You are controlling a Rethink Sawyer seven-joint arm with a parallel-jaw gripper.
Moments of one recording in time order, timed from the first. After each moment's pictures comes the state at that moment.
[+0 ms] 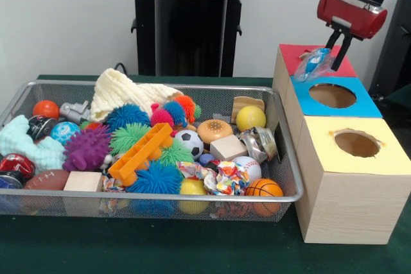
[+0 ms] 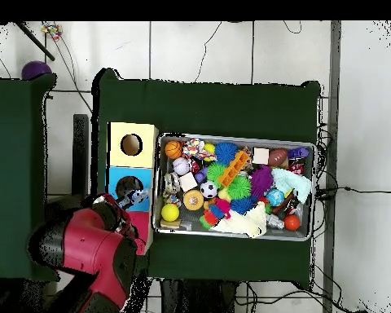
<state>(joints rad) 0.68 -0.47 -0.67 1.73 0.58 0.45 2.36</state>
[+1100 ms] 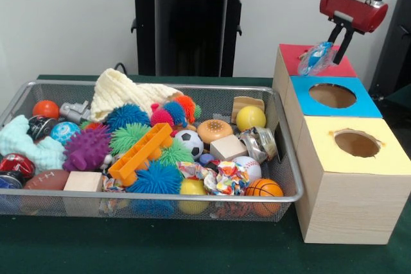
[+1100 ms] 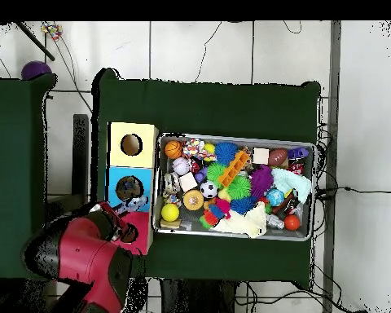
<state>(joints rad) 0.71 -0.47 -0.67 1.76 0.59 0.45 2.36</state>
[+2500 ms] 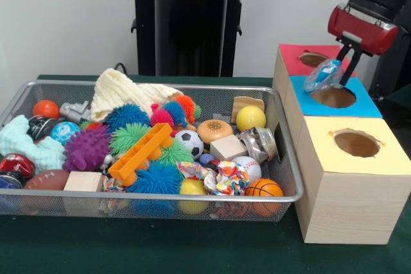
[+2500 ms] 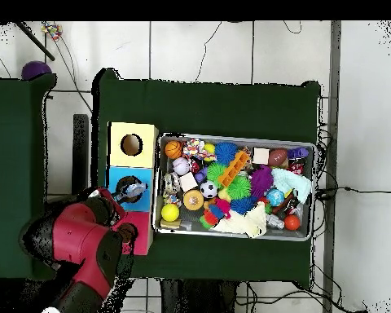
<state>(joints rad) 0.74 -0.33 -0.73 1.63 0.64 0.45 2.41</state>
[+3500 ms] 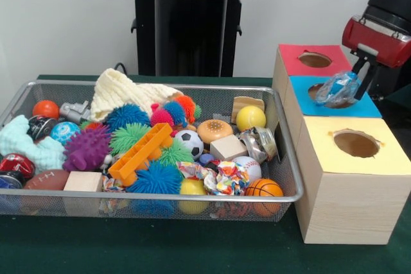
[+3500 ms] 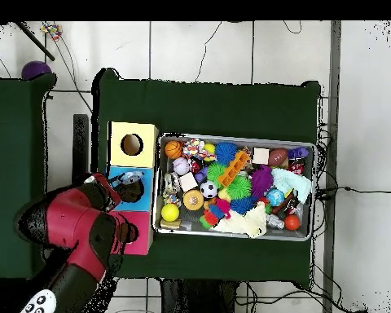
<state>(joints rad) 0.73 -0.27 -0.76 1.53 0.65 0.47 2.48</state>
